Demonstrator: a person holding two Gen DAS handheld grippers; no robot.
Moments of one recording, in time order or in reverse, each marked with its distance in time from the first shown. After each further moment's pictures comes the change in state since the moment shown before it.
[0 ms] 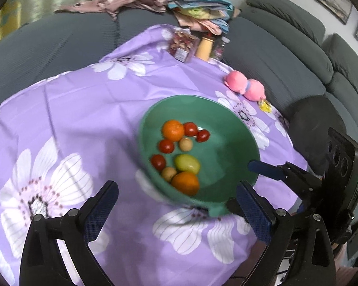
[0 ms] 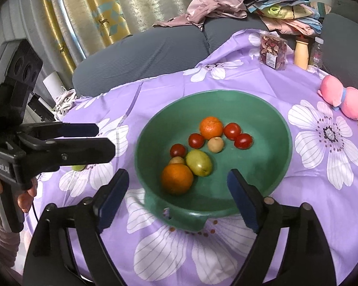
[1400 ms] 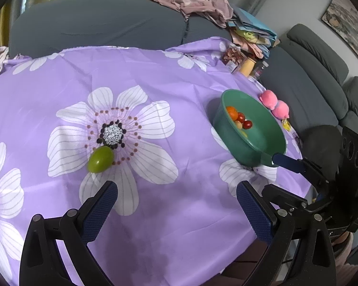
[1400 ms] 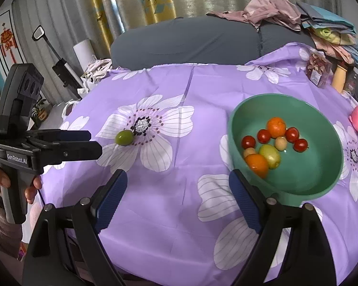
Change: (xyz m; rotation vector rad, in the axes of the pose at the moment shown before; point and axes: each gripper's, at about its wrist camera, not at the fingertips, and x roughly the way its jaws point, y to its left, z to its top) left arm -0.078 0.094 -0.096 -0.242 -0.066 0.067; right arm 0.000 0.108 -0.015 -0.199 0.082 0.081
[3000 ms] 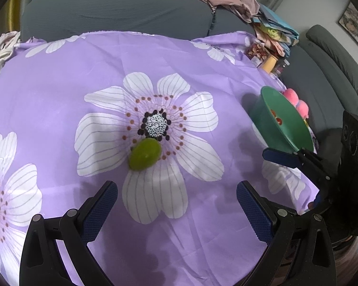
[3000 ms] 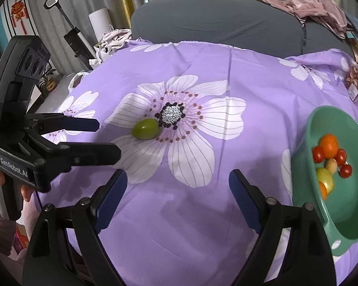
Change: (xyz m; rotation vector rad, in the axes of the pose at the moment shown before) left arm 0.014 0.059 0.001 -0.035 0.055 0.056; right arm 0.080 0.060 0.022 -0.120 0.132 0.053
